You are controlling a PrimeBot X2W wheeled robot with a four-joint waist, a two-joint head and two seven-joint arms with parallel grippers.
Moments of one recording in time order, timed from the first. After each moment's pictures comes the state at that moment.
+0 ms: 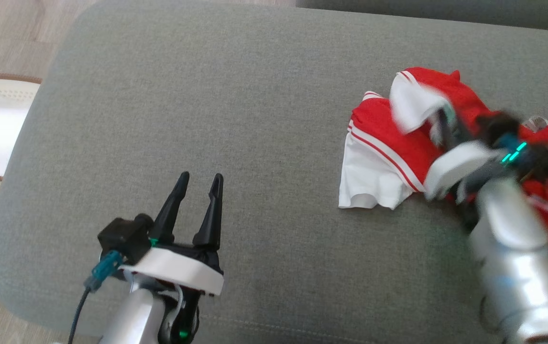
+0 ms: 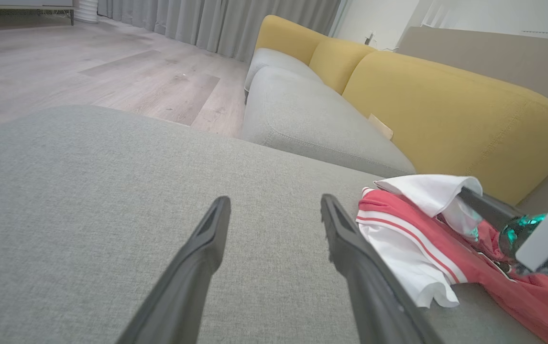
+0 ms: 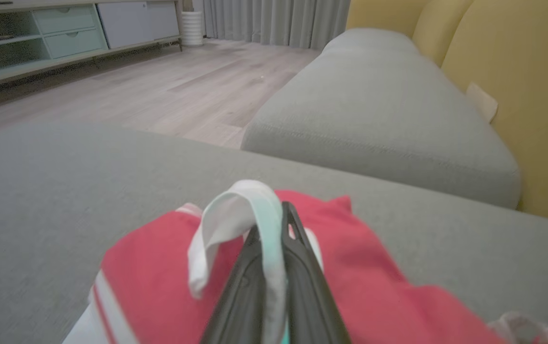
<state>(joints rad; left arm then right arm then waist) -0.12 0.05 -0.34 0.17 -0.39 -0.04 -0.26 -0.63 -0.07 -0.02 0.86 -0.12 0.13 -0.20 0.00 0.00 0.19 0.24</state>
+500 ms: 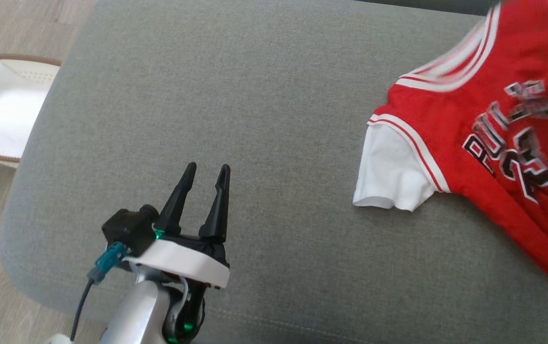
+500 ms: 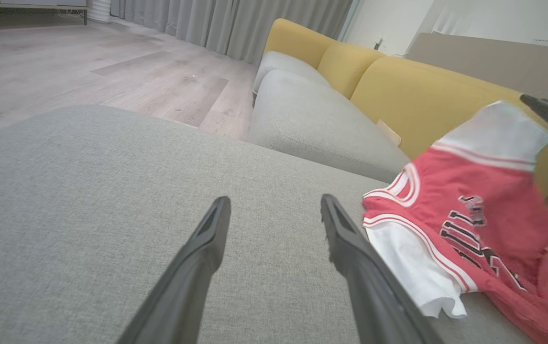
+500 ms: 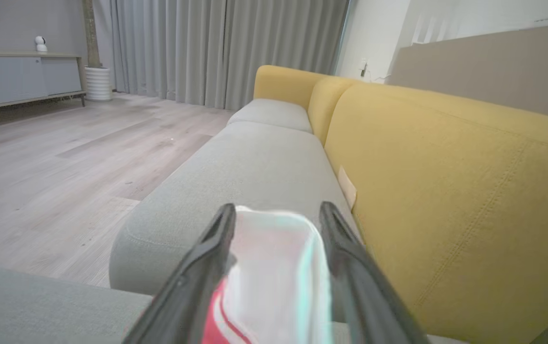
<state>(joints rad) -0.15 0.05 -0.38 0.17 -0.43 -0.03 -0.26 -1.05 -0.33 -0.26 0.97 -0.24 0.13 -0.11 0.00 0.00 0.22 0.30</state>
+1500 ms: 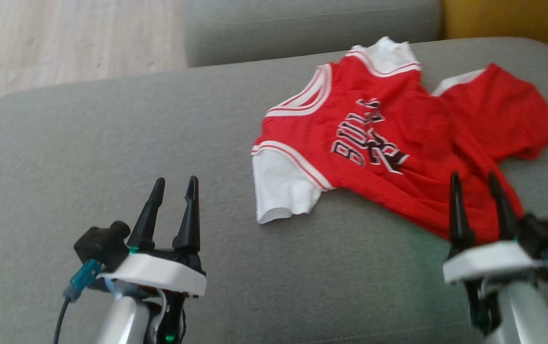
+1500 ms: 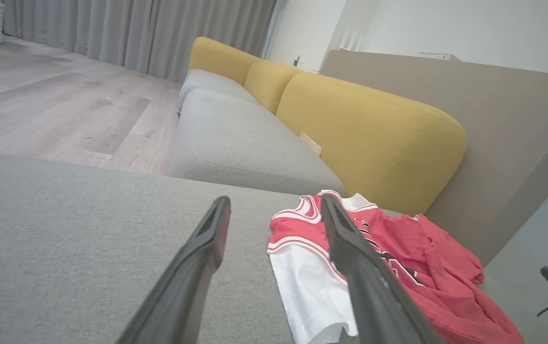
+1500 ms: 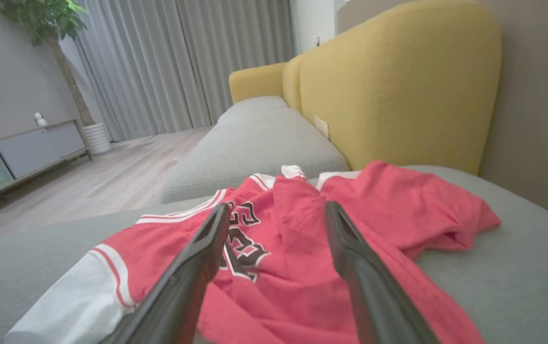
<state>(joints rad) -0.08 0.05 -0.28 0.15 -0.42 -0.02 -0.26 -0.18 -0.06 -0.04 0.39 0.14 0.13 -0.25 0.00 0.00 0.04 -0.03</state>
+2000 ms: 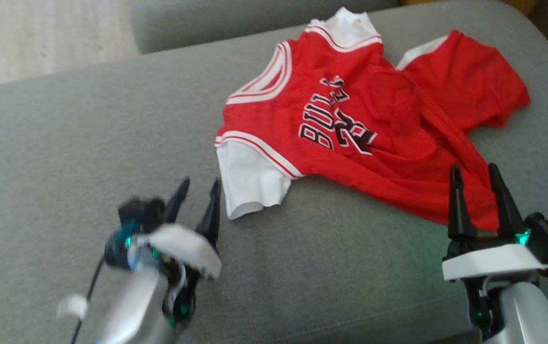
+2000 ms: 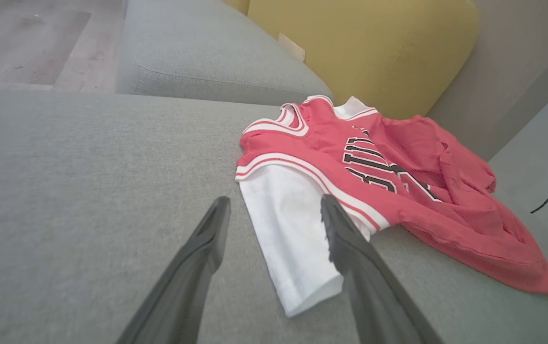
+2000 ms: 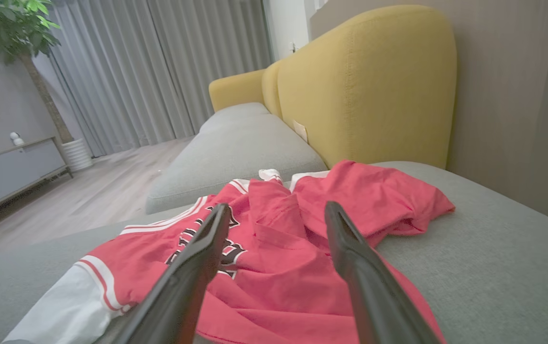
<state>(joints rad) -0.25 0.05 -0.38 0.48 -0.42 -0.02 -0.24 -0.08 -0.05 -0.01 0.20 0.22 0.13 -0.23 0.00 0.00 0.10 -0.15</state>
